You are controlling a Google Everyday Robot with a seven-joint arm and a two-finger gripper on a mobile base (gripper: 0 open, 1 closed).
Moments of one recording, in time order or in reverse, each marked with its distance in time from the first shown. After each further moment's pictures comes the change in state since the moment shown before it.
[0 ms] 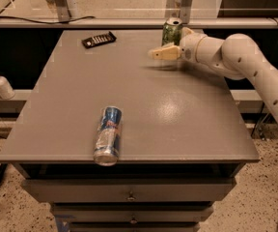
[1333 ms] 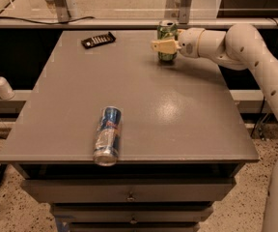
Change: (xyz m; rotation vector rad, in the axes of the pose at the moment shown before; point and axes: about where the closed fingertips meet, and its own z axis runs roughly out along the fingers) arm -0.019 0.027 0.006 -0.184 0.009 0.041
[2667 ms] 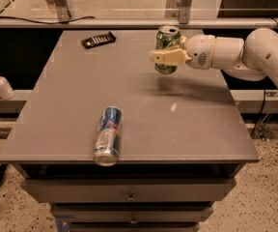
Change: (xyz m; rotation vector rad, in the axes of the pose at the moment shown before) arm -0.026 0.114 -0.065 -0.269 -0.077 0.034
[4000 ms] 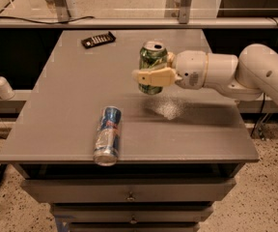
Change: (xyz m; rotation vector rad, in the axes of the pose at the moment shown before) arm -0.002 0.109 0.016 -0.140 -0.036 0.023
